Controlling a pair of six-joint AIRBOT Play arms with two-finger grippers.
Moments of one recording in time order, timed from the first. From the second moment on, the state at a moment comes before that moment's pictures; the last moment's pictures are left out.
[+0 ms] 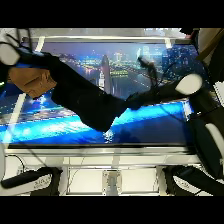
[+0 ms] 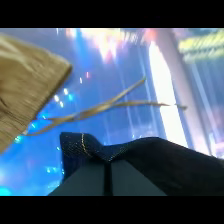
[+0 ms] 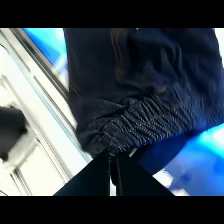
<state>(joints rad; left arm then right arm) -0.12 -1.33 1.61 1.52 -1.07 -1.48 0.38 -1.11 1.14 -0.85 1.19 1.23</state>
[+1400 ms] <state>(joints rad) -0.05 -0.93 0.68 1.13 -0.77 -1.51 0.13 -1.16 0.82 -0.99 0.62 1.44</state>
